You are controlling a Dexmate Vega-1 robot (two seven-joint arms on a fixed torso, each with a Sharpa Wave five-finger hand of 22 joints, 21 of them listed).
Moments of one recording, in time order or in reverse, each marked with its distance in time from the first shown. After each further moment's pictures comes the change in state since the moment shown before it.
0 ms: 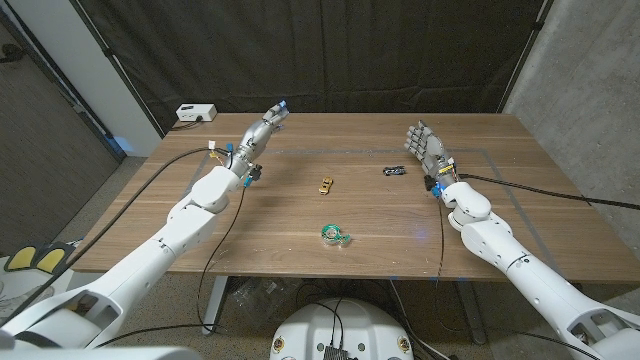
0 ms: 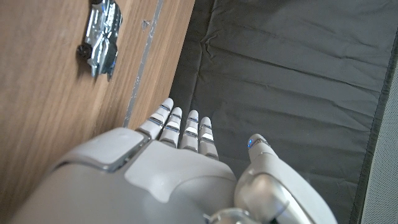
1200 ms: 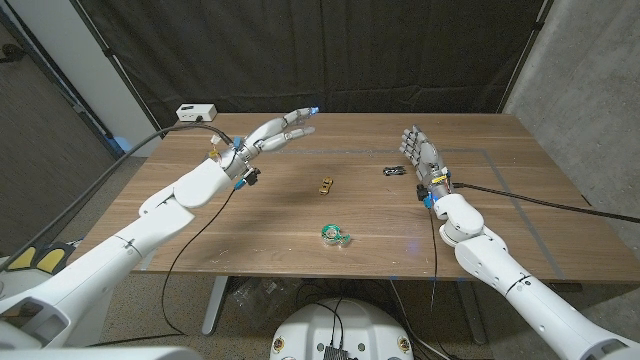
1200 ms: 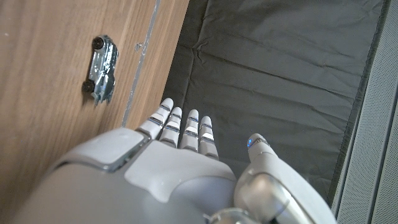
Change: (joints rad) left arm 0.070 0.188 -0.028 -0.240 0.316 -0.109 -0.046; left_hand 0.039 -0.013 0.005 -0.041 -0.020 0.114 0.007 0.015 0.000 0.080 -0.013 0.011 0.000 0.039 -0.008 0.000 0.004 0.011 0.014 -0.008 0.000; right arm -0.118 0.000 -0.007 -0.162 -0.078 0.018 -0.126; right_hand 0.000 0.000 -0.003 -0.003 0.000 0.006 -0.005 0.000 0.005 0.011 0.000 0.000 0.000 0.000 0.000 0.000 0.000 0.000 0.000 -0.006 0.000
